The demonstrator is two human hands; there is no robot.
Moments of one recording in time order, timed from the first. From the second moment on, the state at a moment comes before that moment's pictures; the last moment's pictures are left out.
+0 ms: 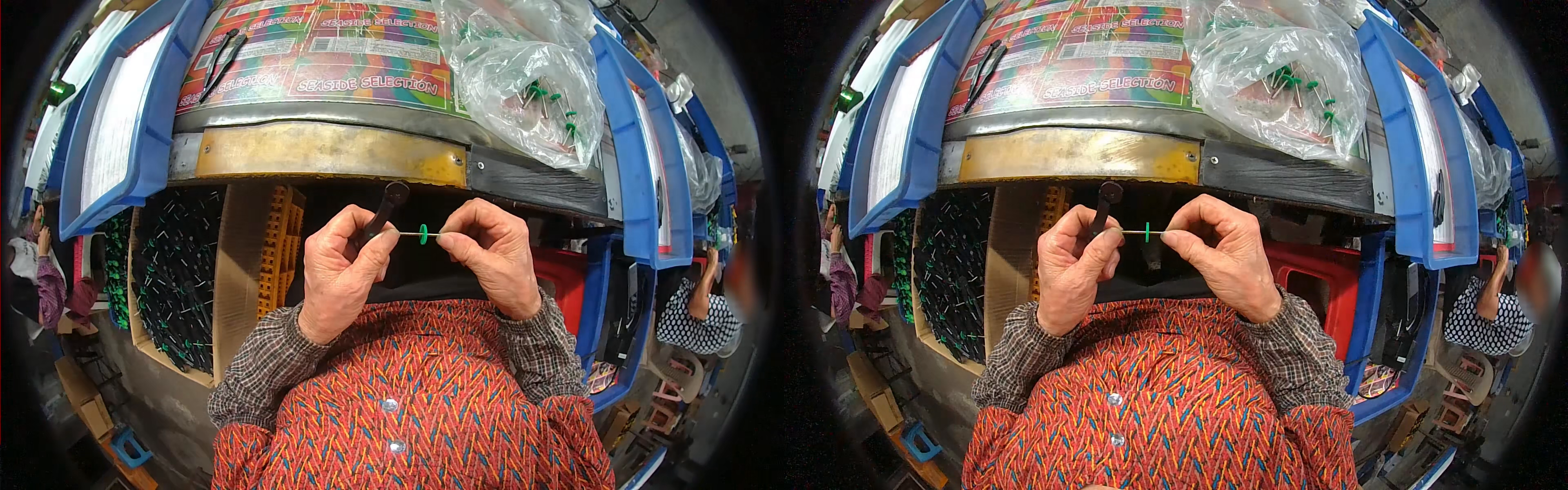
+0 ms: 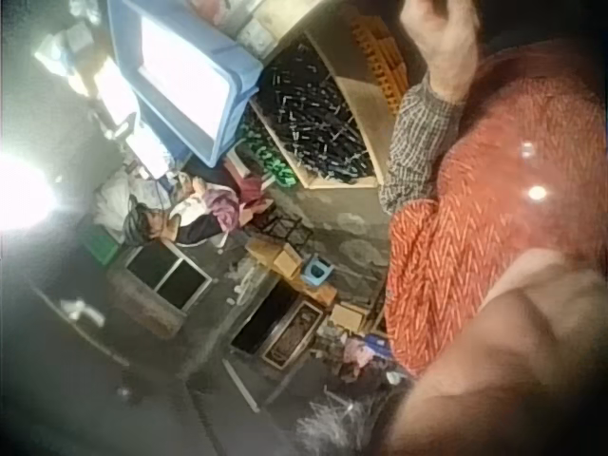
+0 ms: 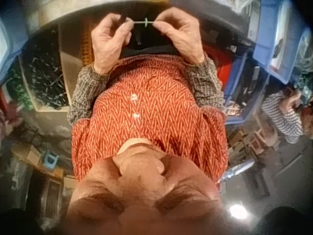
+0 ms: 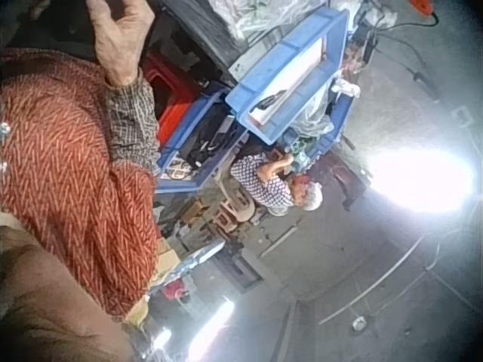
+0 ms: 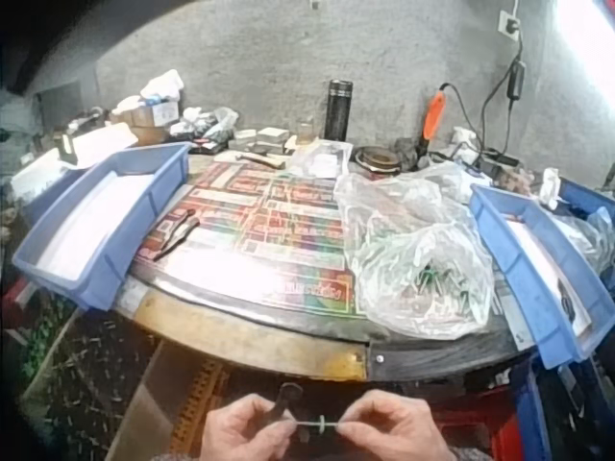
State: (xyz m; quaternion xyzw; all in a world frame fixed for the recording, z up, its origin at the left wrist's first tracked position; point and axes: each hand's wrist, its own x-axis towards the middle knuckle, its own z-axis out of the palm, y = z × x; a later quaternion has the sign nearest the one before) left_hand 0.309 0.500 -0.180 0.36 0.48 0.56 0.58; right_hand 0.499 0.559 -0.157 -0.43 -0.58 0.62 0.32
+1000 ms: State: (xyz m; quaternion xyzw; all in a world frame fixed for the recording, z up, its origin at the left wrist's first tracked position) left_hand 0.308 0.503 -0.180 0.36 0.48 0.57 0.56; right_hand 0.499 0.559 -0.164 -0.44 -0.60 0.59 0.31
